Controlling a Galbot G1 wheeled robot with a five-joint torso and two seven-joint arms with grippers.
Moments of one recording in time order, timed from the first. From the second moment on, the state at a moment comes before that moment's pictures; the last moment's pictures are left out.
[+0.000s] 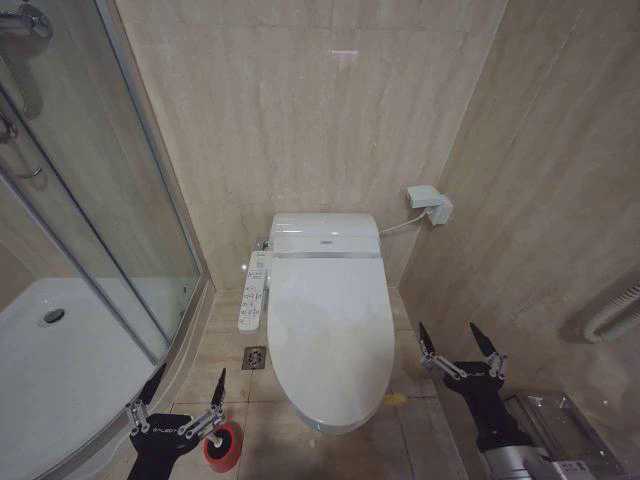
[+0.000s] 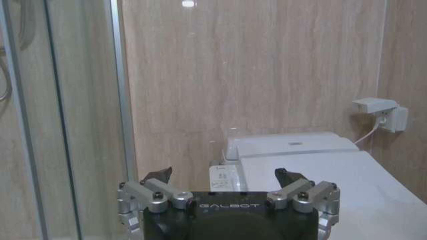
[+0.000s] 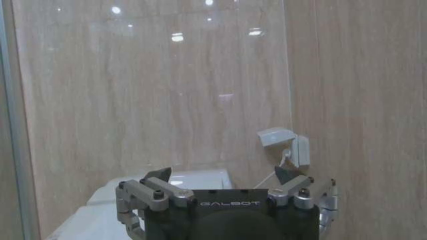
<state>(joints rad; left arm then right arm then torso) 2.12 -1.35 -0.60 -2.50 -0.12 -0.17 -0.06 -1.86 1.56 0.73 2.41 0.26 0.10 -0.13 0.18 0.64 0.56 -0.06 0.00</state>
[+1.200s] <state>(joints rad) 2.12 -1.35 -0.60 -2.50 -0.12 -0.17 -0.06 -1.86 1.56 0.73 2.41 0.26 0.10 -0.13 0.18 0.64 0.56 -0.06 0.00</state>
